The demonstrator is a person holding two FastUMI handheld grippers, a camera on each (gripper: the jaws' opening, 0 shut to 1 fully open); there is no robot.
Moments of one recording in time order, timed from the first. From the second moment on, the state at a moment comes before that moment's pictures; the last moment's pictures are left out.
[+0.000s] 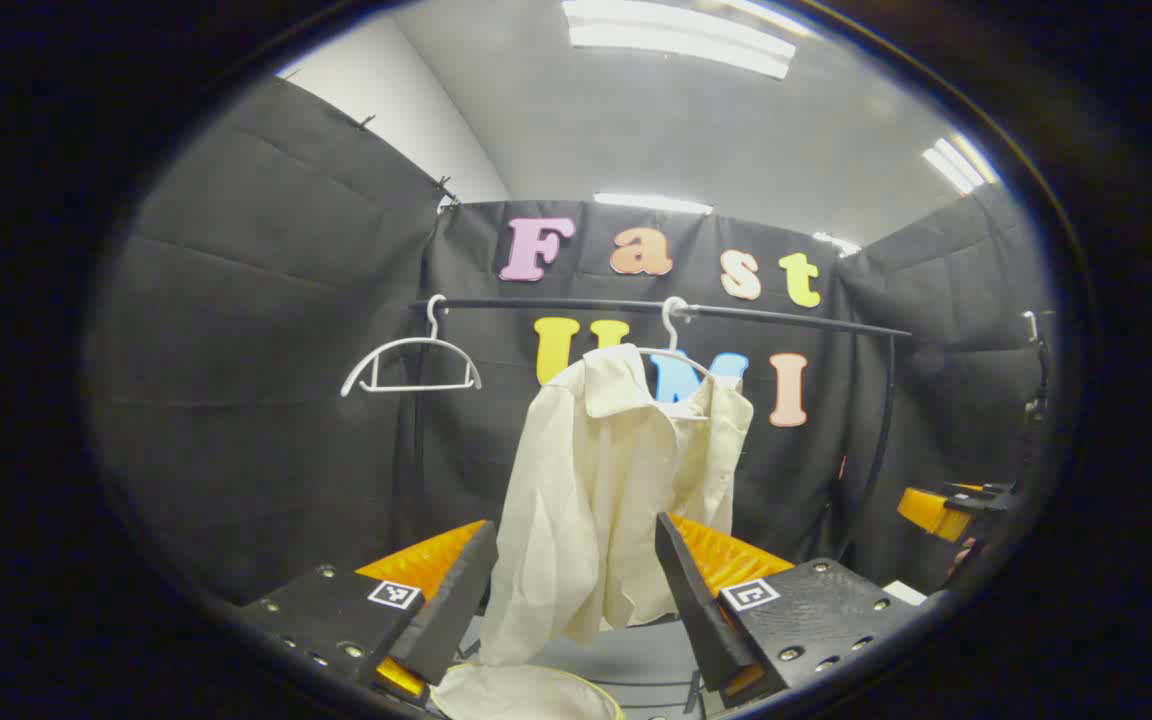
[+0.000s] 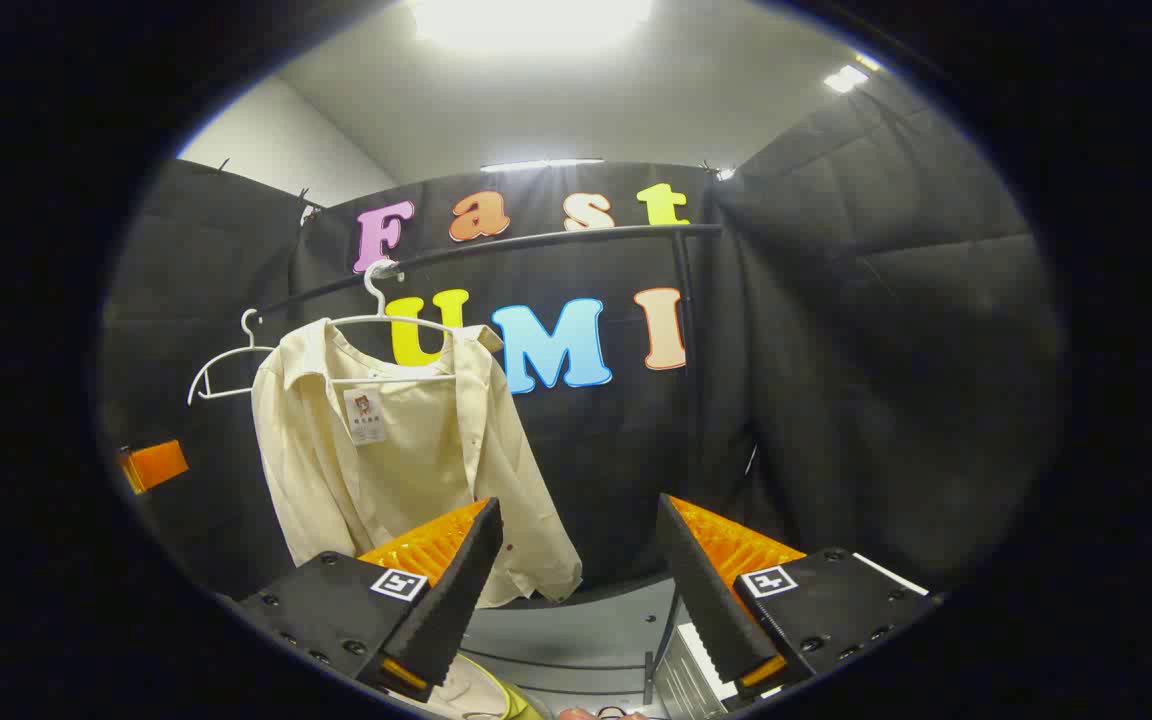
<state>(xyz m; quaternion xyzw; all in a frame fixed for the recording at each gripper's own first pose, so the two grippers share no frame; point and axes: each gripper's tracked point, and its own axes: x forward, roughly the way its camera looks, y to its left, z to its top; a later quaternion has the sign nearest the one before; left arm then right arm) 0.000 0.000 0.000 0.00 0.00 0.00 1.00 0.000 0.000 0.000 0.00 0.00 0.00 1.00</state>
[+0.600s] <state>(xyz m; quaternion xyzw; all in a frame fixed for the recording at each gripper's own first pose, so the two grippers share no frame) -0.009 -0.006 -0.011 -0.02 0.01 0.00 1.00 -0.019 -0.033 -0.010 0.01 0.00 -0.04 1.00</state>
